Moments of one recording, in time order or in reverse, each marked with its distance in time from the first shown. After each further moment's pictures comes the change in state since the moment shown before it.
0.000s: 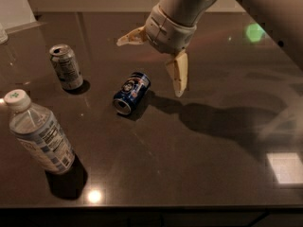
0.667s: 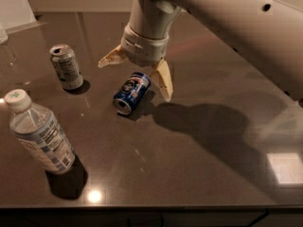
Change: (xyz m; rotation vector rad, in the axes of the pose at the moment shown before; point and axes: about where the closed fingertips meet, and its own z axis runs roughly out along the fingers) arm -0.019 -0.009 0.047 -0.146 0.027 -0.216
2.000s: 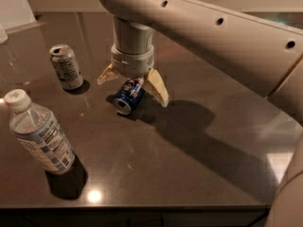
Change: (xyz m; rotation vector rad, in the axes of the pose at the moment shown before) arm 0.005 -0.001 0.044 -0.164 0.067 -0.037
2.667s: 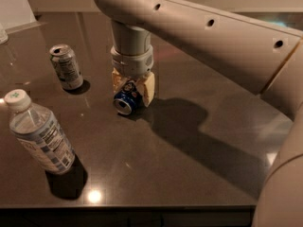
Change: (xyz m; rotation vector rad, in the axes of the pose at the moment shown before) arm 0.010 0.002 0.006 -0.045 0.032 0.070
